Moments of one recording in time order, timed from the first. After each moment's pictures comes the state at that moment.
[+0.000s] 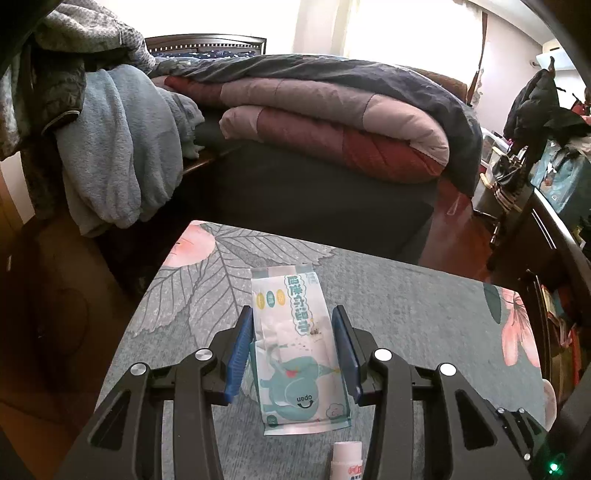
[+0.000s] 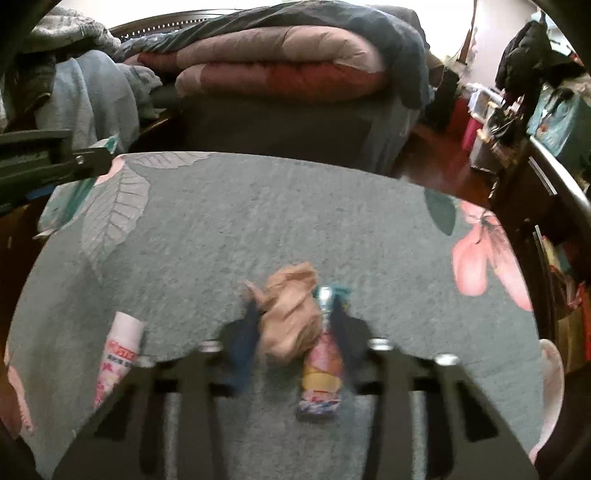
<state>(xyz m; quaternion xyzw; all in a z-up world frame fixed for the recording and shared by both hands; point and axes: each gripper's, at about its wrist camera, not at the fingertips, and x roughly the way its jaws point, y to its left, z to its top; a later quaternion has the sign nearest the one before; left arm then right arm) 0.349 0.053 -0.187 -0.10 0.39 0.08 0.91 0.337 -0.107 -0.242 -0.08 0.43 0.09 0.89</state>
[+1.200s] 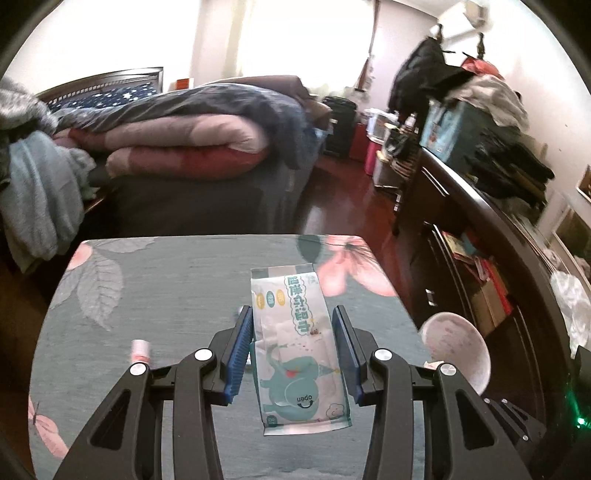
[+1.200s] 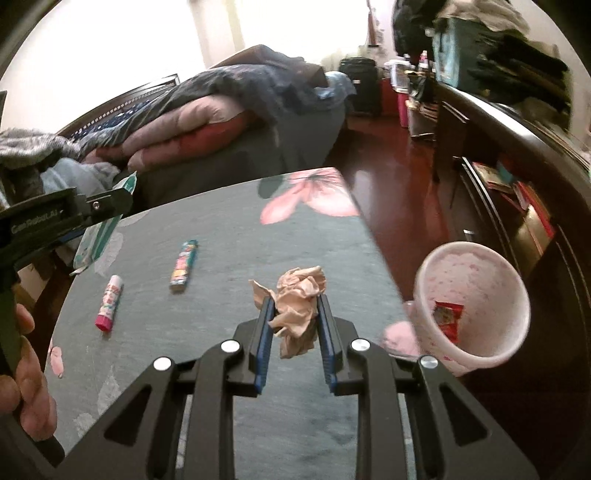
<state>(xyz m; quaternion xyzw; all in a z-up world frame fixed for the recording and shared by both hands) 0.249 -0.142 -0.133 -0.04 0.36 -0.10 0.93 0.174 -0.328 -0.187 0.08 0.38 0.01 0.92</state>
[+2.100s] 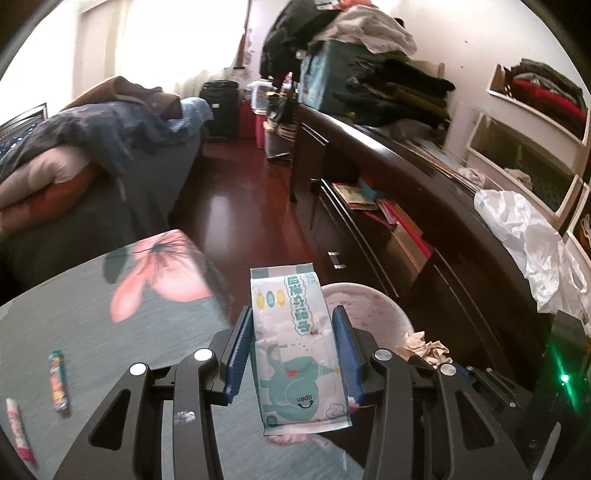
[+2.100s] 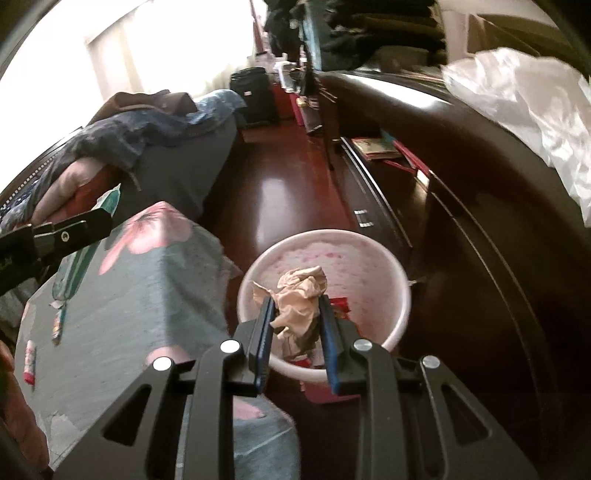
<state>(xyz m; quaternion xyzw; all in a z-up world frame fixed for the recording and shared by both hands) 0.259 -0.350 -0.160 0.05 0.37 -0.28 0.88 0.149 -0.514 -0.225 0.16 0.36 -0.16 0.91</state>
